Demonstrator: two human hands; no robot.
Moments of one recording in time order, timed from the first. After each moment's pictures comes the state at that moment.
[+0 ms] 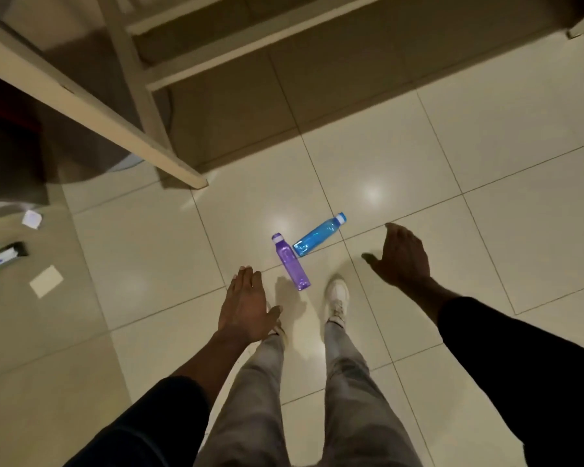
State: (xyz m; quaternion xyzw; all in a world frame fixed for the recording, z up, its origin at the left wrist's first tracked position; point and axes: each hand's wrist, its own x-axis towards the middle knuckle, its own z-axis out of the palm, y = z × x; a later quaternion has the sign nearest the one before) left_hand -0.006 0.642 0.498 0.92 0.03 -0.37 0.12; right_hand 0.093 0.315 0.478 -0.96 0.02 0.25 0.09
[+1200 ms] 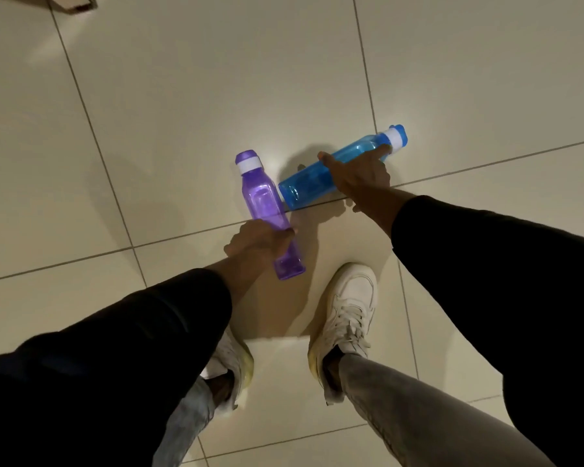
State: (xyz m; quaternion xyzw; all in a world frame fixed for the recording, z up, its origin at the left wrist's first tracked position) left_hand 0.026 0.578 -0.070 0.75 0.41 -0.43 0.30; right_hand 0.161 0.414 -0.108 -0.86 0.31 0.31 0.26
